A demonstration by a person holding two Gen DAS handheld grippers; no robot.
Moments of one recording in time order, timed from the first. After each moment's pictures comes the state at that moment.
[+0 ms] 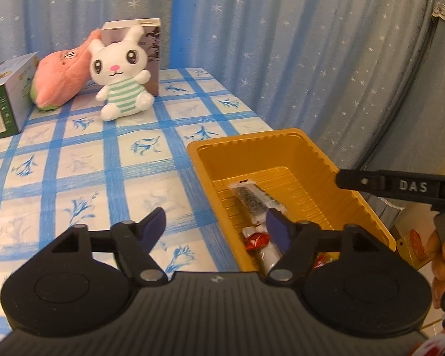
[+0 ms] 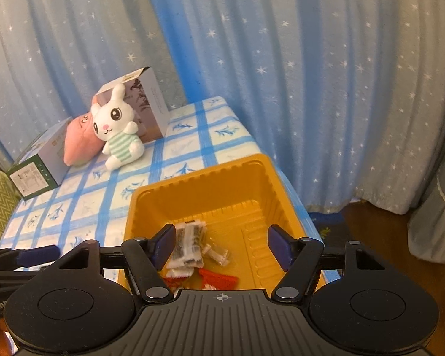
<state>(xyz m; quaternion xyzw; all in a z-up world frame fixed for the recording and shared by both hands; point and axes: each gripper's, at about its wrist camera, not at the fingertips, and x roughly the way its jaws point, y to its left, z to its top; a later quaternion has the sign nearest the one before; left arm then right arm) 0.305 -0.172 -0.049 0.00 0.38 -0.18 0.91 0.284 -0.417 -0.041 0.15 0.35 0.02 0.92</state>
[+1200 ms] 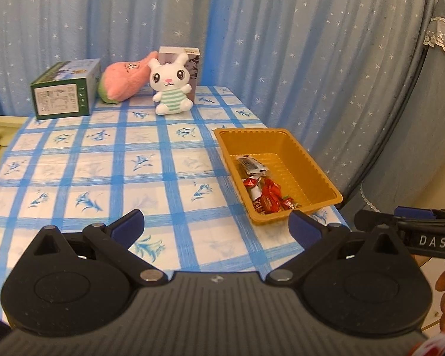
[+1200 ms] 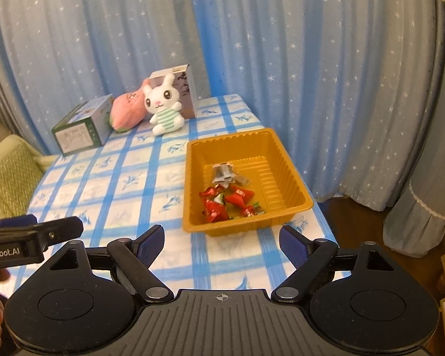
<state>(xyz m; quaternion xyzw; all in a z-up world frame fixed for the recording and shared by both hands) 0.098 -0.107 0.033 -0.03 0.34 -0.13 0.93 0.066 -0.339 0.039 0.08 0.35 0.02 0.93</state>
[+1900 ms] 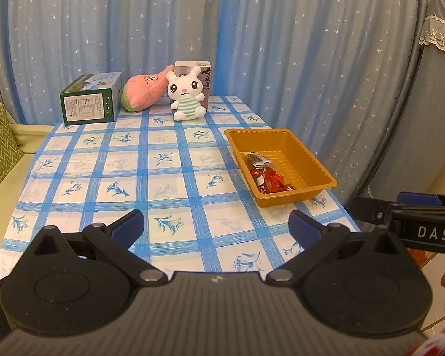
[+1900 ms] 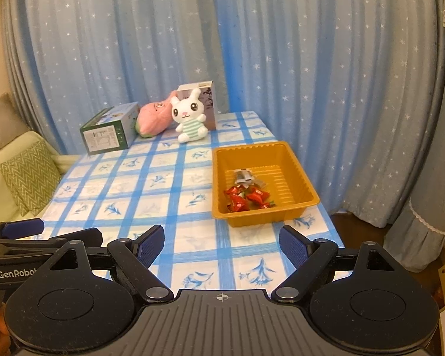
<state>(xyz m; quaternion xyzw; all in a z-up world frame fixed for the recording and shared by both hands) 0.010 -0.095 0.051 -0.02 0.32 -0.10 0.94 -0.011 -0.300 0.063 0.07 0.31 0.04 0.95</state>
